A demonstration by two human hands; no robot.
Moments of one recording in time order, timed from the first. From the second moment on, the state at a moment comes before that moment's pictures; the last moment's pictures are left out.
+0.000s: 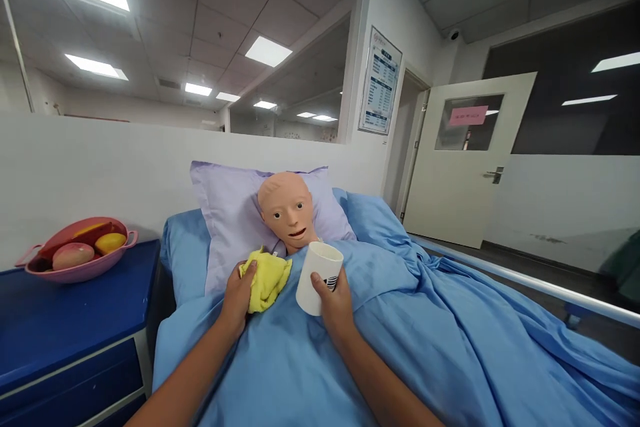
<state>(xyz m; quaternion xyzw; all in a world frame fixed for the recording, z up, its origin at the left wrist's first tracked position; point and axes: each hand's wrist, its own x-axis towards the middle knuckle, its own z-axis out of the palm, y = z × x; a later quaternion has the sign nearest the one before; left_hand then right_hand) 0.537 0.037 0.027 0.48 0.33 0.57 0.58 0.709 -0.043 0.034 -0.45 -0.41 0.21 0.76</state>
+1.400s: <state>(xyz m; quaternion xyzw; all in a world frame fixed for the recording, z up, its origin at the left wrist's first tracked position) 0.626 0.076 0.093 0.83 0.06 0.45 -0.34 0.719 -0.028 0.033 -0.40 -0.31 0.27 0.82</state>
